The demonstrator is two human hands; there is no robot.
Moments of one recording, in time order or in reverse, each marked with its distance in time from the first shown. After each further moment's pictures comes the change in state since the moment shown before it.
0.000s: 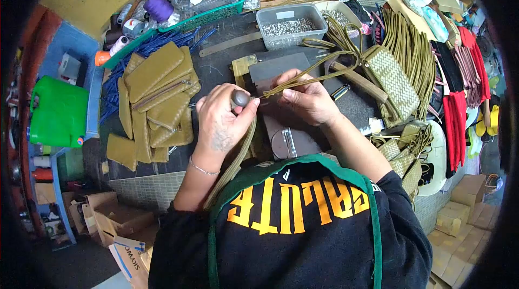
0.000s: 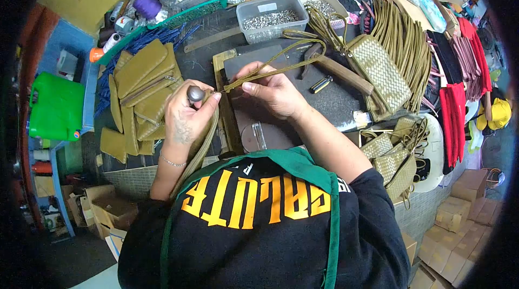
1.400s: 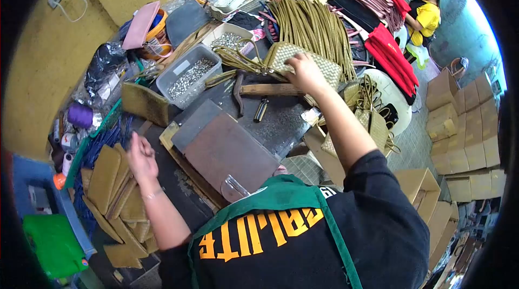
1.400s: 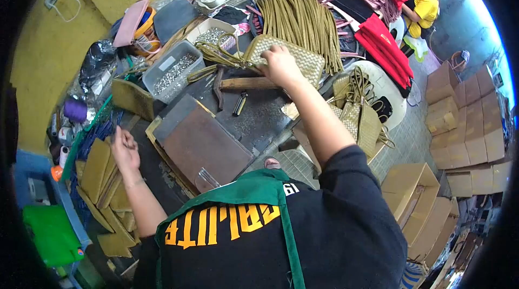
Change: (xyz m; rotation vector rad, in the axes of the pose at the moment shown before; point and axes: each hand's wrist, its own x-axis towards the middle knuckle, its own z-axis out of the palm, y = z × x) left_hand 0.087 -0.118 0.027 -1.030 0.099 -0.537; right_hand -0.078 -0.099 -0.151 -2.005 0.847 0.068
